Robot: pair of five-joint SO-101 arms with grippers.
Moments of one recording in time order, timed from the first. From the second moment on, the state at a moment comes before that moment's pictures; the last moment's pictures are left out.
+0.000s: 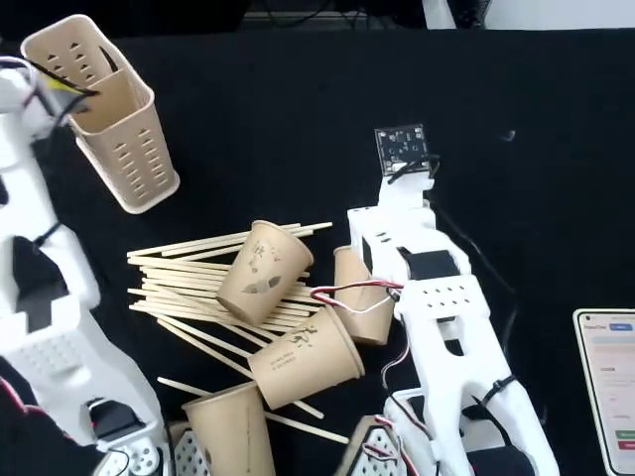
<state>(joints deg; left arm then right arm) -26.8 18.1 -56.8 100.6 9.5 -7.8 -34.2 58.2 31.7 1.9</state>
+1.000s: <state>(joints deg) -17.8 8.0 -43.4 100.4 30.0 -7.8 -34.2 58.2 31.7 1.9</state>
